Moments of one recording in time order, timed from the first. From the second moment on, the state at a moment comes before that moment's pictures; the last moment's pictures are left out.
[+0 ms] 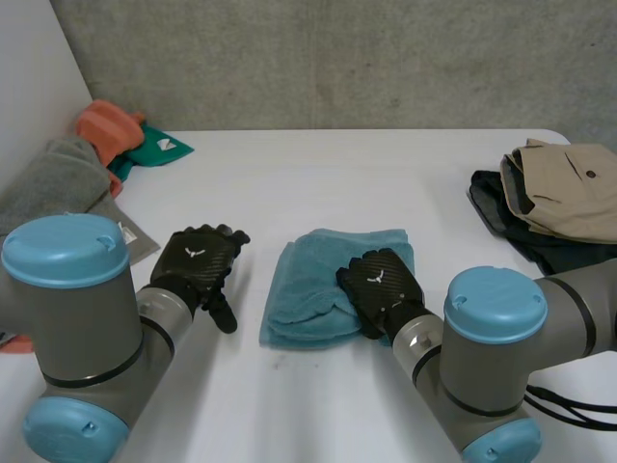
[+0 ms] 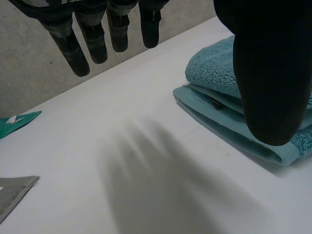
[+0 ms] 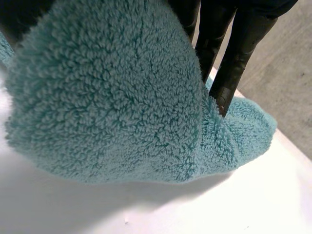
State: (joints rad) left arm 4.18 -1.91 -1.70 3.26 -1.67 3.29; right arm 2.21 -1.01 1.66 -0.37 1.52 2.70; left_hand 0.20 0.20 0.21 0.20 0.04; right_hand 0.69 1.10 1.09 1.15 0.68
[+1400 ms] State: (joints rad) left arm 4.21 -1.91 -1.73 3.26 -1.68 3.25; right arm 1.17 -0.64 0.99 -0.41 0.80 2.83; left_hand 0.20 0.20 0.21 0.20 0.04; right_hand 0.44 0.59 0.61 0.61 0.46
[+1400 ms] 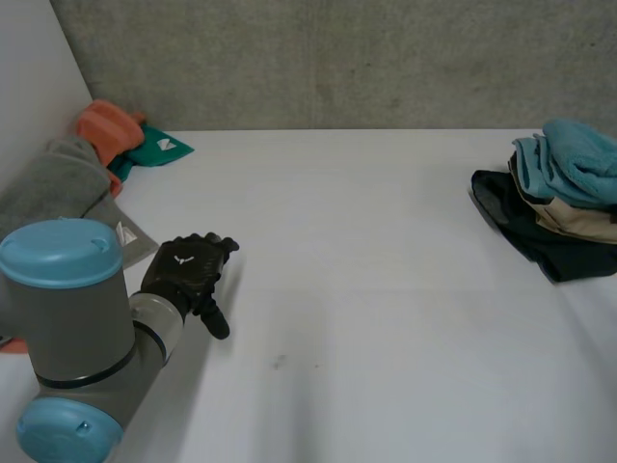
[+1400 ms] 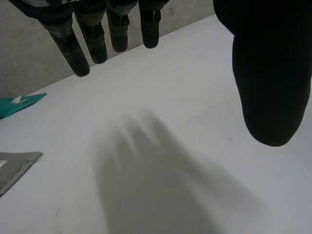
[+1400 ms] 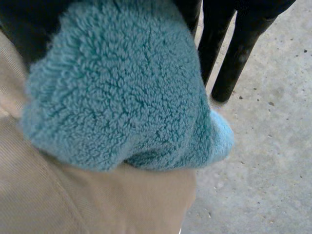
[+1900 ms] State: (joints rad) left arm 4.21 -1.91 -1.73 3.26 -1.67 3.25; right arm 1.12 -0.98 0.91 0.05 1.10 2.84; left_hand 0.20 0.20 0.21 0.20 0.04; right_hand 0.20 0.22 0.21 0.23 0.06
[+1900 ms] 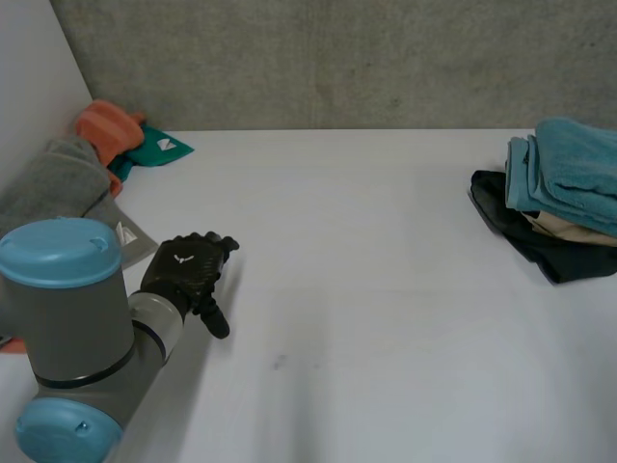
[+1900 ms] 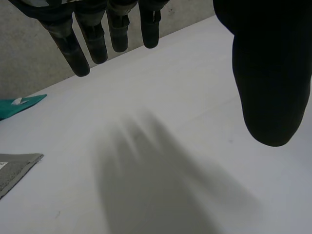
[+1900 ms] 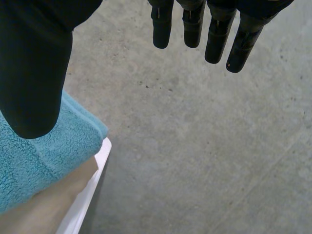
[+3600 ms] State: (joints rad) left arm 4.21 -1.89 -1.76 3.26 -1.67 3.25; right arm 1.39 -0.67 0.29 0.33 1.09 3.02; left_hand 0.20 0.20 0.21 0.20 0.04; right_hand 0.14 0.18 0.16 0.16 0.05
